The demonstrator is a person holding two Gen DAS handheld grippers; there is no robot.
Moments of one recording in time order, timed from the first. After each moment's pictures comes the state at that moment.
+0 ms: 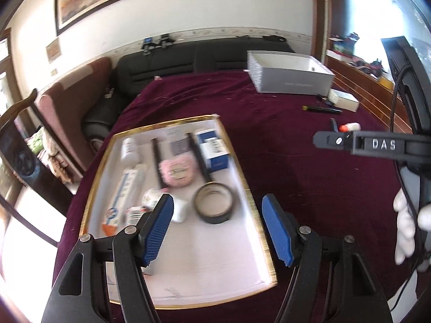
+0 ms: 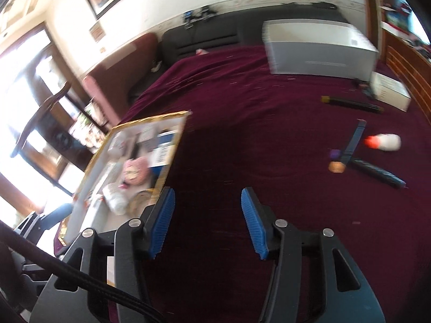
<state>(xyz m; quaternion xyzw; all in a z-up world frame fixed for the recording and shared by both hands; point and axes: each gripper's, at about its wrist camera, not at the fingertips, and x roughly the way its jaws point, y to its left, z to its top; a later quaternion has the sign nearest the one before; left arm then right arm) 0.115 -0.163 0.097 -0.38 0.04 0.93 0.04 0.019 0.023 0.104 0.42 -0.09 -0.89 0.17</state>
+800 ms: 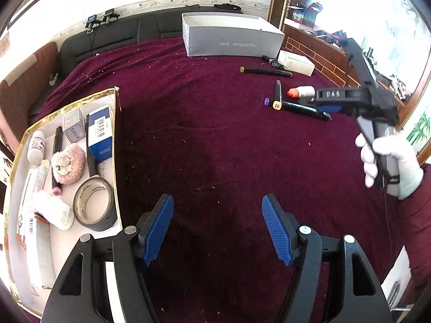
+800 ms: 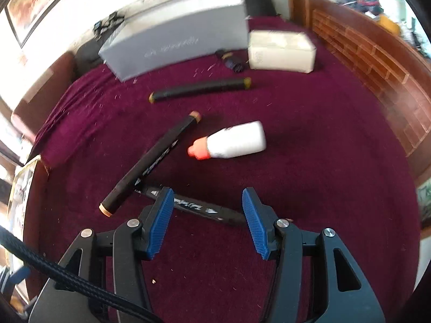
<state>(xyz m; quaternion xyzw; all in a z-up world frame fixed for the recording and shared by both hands) 0.077 -0.075 0.054 -0.45 0.03 0.88 0.15 -0.062 0.185 0.037 0.48 -0.13 -0.86 0.05</state>
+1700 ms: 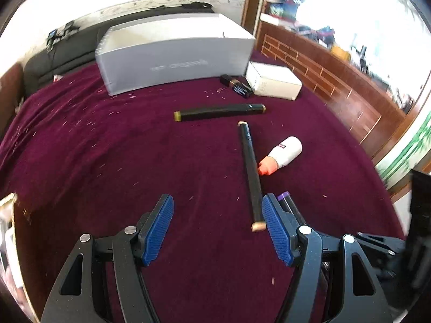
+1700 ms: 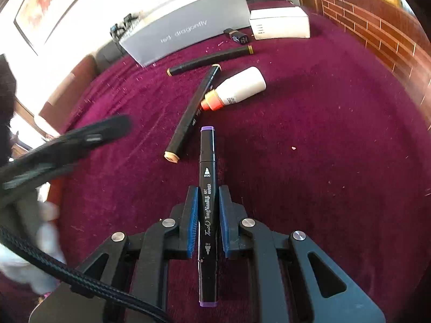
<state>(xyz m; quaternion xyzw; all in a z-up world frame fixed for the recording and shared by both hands) -0.073 0.077 0.047 -0.45 0.06 0.87 0.20 -0.001 0.208 0.027 0.46 -0.20 -0.86 0.09</state>
